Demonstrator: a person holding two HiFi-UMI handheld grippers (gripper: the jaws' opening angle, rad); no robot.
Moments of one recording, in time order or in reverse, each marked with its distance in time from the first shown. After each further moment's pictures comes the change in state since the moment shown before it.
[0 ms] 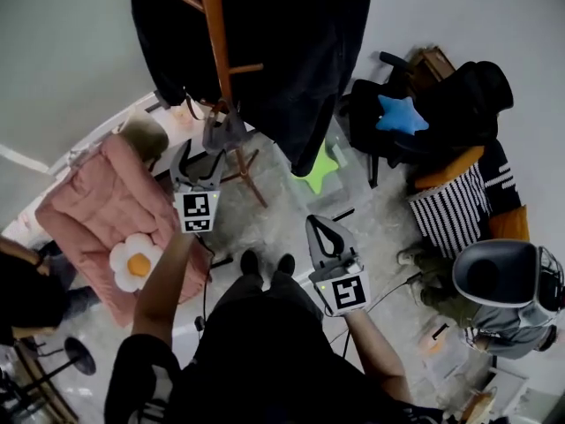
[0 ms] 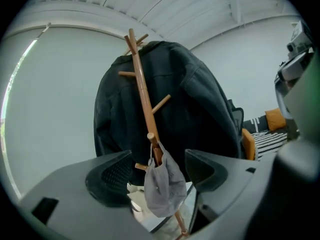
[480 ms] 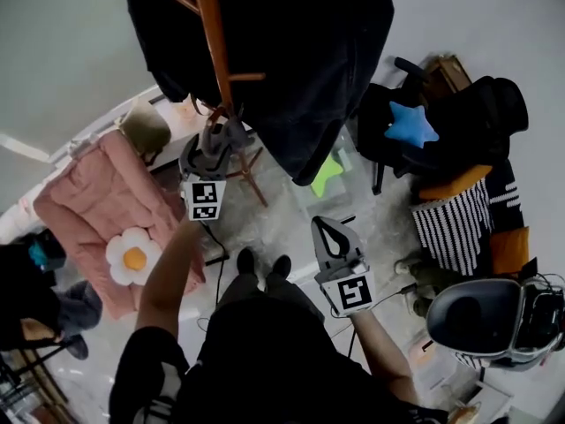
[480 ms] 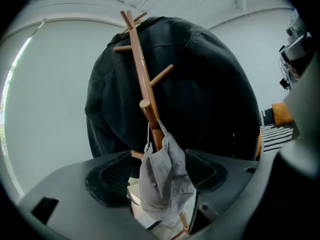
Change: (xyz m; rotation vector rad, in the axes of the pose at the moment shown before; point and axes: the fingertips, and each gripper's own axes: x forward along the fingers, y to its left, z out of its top) left arm 0.071 -0.002 -0.054 -0.005 0.103 0.042; right arm 0.036 -0.048 -0.017 0.004 0.061 0.084
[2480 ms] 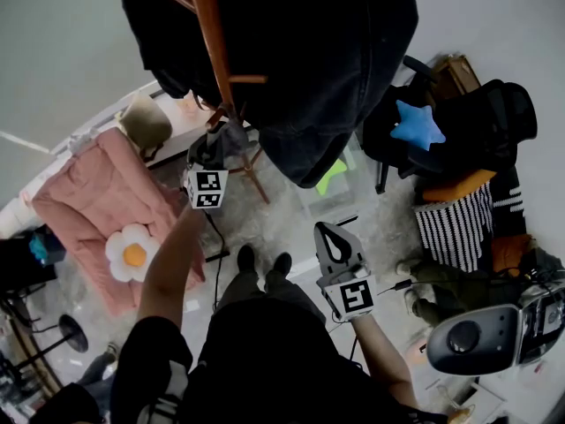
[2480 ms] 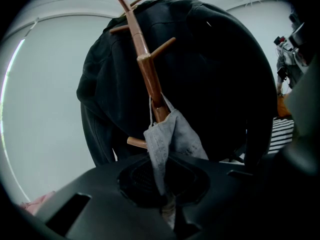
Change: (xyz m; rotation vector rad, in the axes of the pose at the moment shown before) left arm 0.049 0.011 -0.039 0.035 0.071 0.021; right arm 0.015 -0.013 -0.022 0.049 0.054 0.019
